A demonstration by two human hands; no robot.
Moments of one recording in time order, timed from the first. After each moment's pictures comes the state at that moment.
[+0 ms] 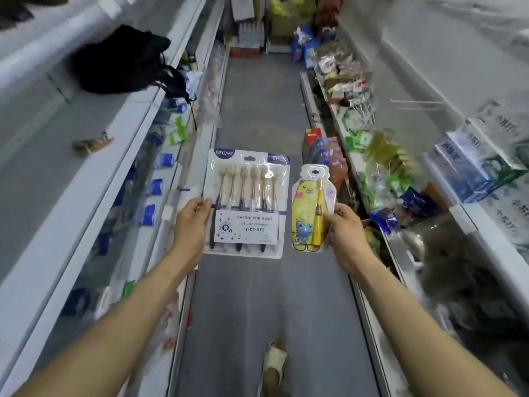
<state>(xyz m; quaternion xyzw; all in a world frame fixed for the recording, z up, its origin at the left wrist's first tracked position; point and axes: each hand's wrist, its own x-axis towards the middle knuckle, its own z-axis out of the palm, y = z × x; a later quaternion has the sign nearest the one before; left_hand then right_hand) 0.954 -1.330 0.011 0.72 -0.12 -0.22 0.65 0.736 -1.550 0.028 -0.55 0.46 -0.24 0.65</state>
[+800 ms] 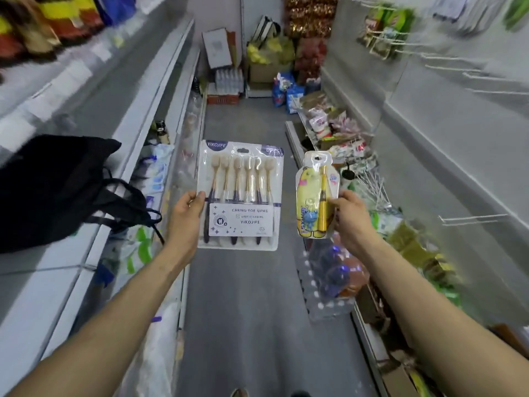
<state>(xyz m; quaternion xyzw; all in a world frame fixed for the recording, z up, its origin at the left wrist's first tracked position) 1.434 -1.760 0.077 0.70 -0.16 -0.20 0.67 1.201 -1.977 0.105 -0.57 0.45 -0.29 0.63</state>
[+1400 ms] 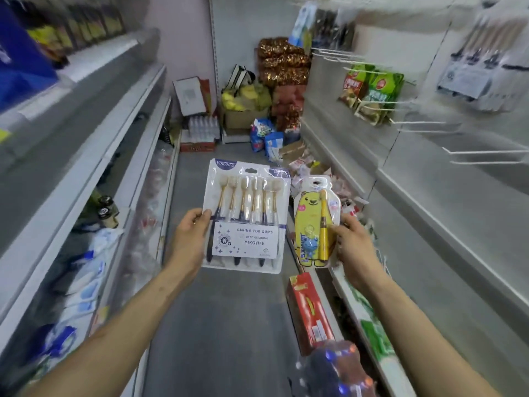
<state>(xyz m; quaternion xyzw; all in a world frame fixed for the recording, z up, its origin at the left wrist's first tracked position) 1.662 -2.156 0.116 0.69 -0.22 -0.20 0.66 1.405 -2.321 0.144 -0.55 0.45 -0.35 0.61</state>
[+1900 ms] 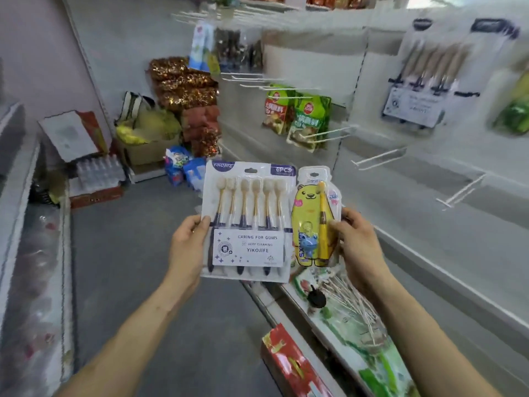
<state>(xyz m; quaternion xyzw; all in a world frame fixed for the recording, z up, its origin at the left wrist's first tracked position) 1.787 -2.478 0.144 0.58 -0.34 -0.34 0.66 1.499 -2.536 0.186 -0.50 0.52 -0.49 0.49</state>
